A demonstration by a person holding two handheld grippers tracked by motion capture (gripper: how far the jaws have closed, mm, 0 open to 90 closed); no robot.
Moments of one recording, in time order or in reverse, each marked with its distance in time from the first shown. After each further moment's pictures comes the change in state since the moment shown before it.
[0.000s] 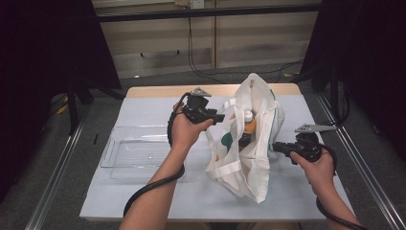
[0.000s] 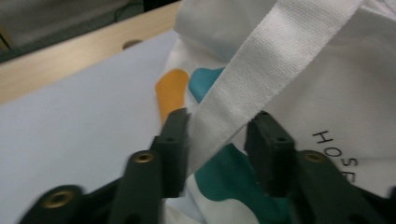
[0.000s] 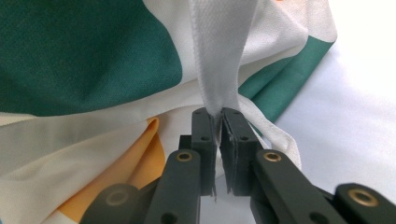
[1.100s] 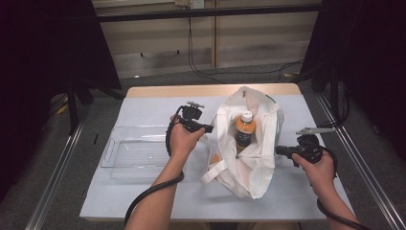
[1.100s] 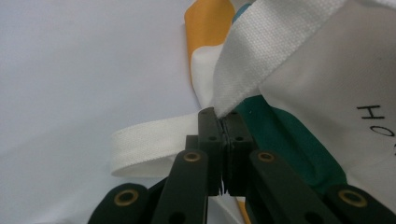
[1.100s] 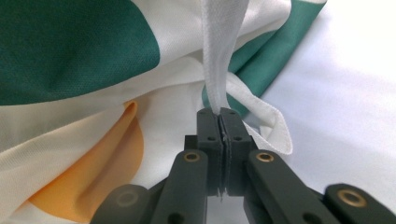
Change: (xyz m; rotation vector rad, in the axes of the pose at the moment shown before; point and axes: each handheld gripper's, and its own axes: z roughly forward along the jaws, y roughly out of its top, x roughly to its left) left arm 0.024 -0.045 0.020 0.143 0.053 -0.156; right arm -0.016 -0.014 0.008 0.050 -0.004 0.061
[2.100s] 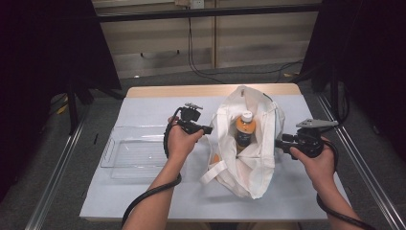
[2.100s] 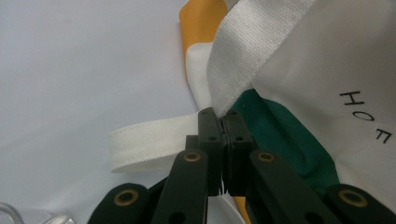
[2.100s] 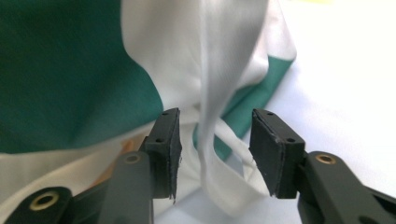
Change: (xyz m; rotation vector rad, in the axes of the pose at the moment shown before) left arm -0.002 -0.005 -0.008 -0.012 -0.012 0.010; right arm 0.013 0.026 -0.012 -0.081 -0.090 -0.073
